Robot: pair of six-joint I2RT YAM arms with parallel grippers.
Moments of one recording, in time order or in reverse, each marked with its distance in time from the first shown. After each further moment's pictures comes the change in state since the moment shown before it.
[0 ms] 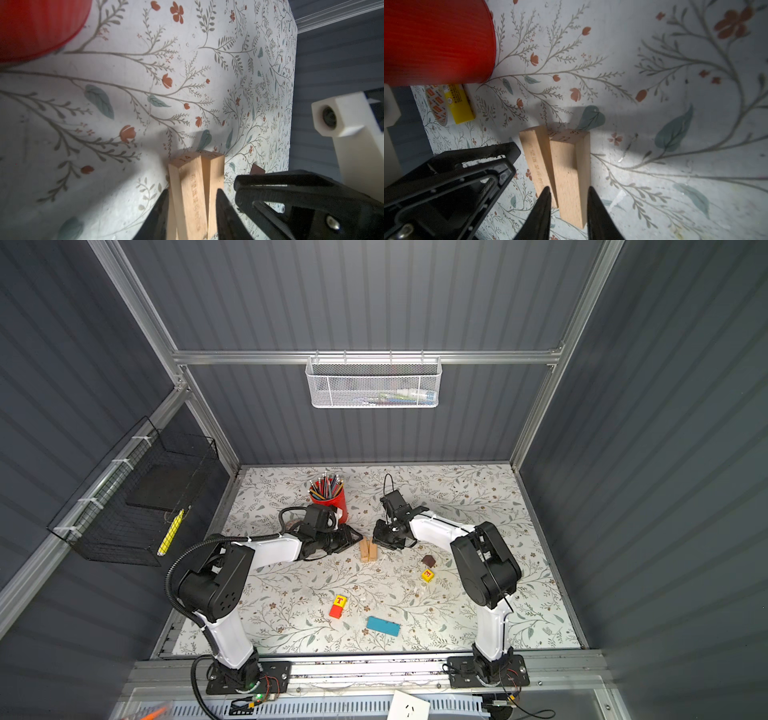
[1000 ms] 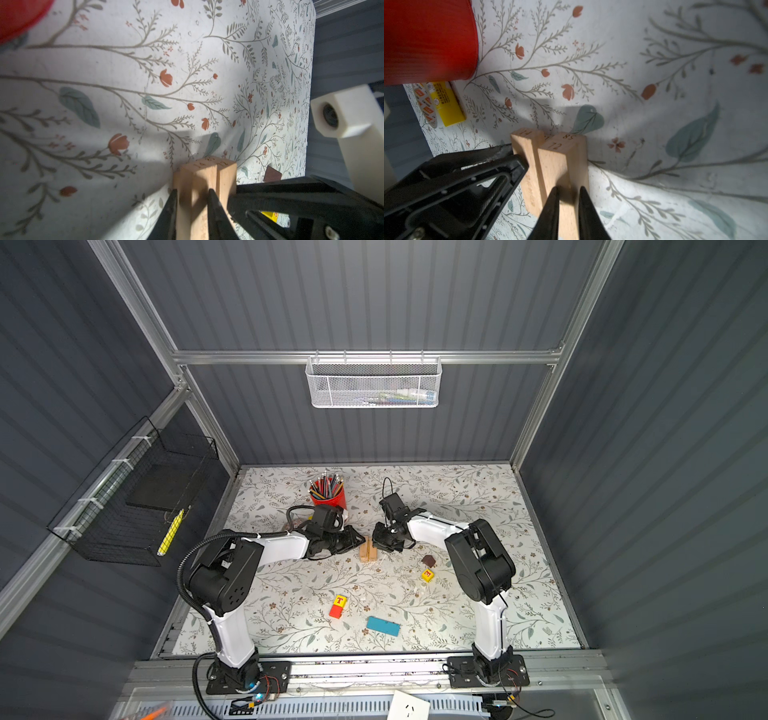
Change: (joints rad) left arm -0.026 0.064 0.054 -0.039 -0.038 0.043; right arm -0.002 0.048 -0.002 0.022 -0.034 0.026
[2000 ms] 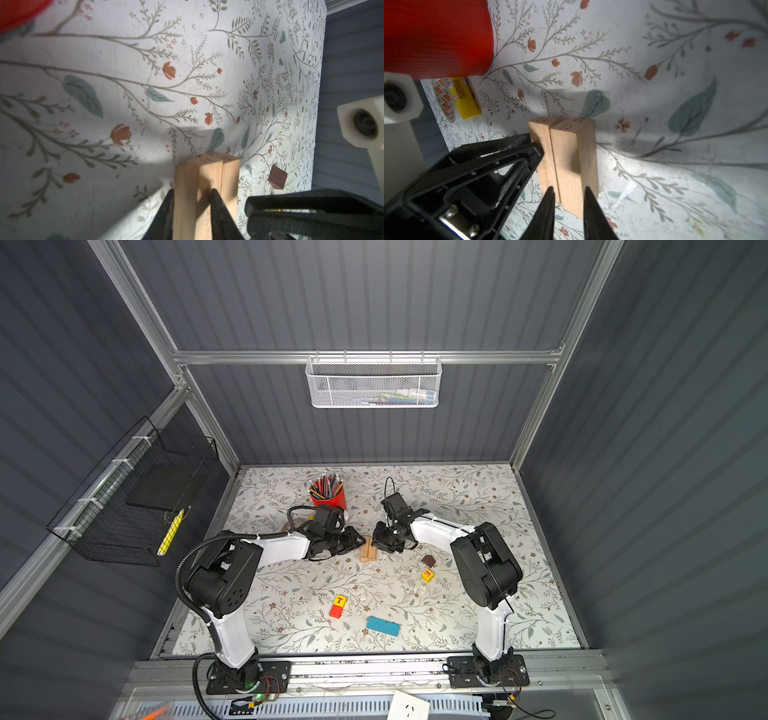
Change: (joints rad) left arm -0.019 -0.016 0.005 -0.044 -0.038 -0.001; right arm 0.001 -0.056 -0.044 0.011 -0.024 0.043
